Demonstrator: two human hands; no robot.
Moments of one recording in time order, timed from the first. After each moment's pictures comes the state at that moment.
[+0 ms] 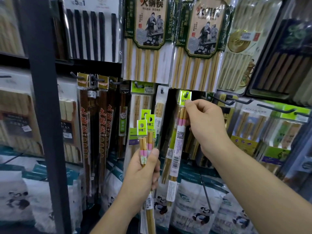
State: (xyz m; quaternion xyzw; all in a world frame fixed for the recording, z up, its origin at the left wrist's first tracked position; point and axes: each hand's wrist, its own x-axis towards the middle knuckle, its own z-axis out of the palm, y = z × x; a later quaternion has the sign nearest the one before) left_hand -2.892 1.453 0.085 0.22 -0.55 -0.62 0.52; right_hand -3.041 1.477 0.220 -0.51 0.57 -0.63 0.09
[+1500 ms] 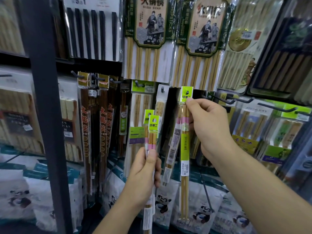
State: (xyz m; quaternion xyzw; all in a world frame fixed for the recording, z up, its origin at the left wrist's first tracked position) left_hand -2.893 1.458 0.083 0.22 -0.57 -0.60 0.51; right_hand -3.030 1.489 0.225 -0.47 0.53 -0.69 0.16
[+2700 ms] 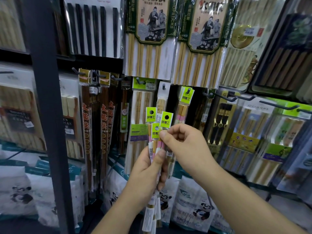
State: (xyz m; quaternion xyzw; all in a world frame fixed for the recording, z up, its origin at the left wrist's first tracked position) left_hand -2.894 1.465 0.088 0.17 -0.57 -0.63 0.49; right_hand -3.010 1.497 0.168 -0.56 0.57 -0.57 0.19
